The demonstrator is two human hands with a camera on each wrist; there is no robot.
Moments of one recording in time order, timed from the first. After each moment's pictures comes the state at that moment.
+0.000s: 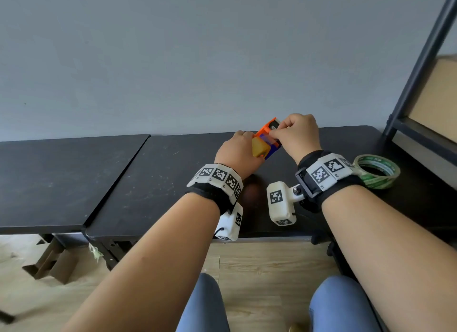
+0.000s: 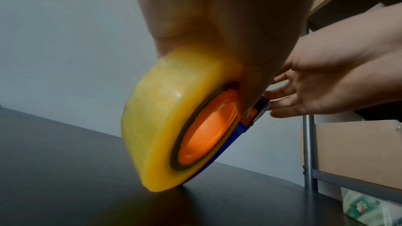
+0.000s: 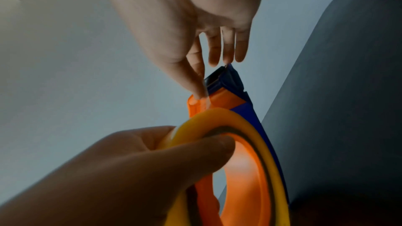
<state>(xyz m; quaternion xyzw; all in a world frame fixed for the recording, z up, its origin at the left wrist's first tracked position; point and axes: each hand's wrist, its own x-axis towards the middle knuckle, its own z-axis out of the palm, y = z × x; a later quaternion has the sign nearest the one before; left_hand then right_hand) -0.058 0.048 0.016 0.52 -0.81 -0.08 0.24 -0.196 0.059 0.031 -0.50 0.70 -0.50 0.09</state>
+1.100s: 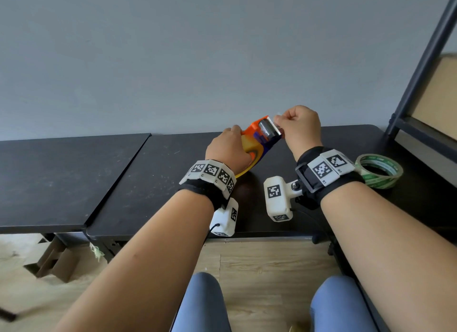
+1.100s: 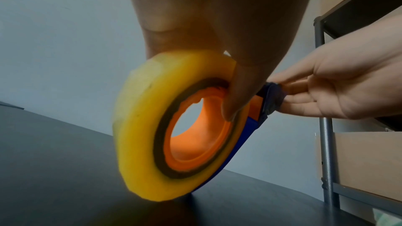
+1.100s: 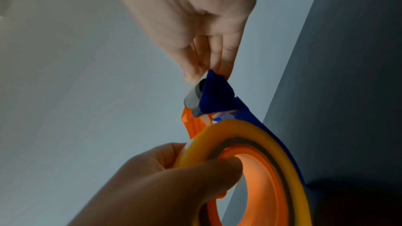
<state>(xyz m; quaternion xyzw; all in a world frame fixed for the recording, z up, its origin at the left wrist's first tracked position) -0.041 0.044 0.024 0.57 -0.79 -0.08 0.23 -0.197 0.053 0.036 -0.49 0.64 -0.58 0.12</state>
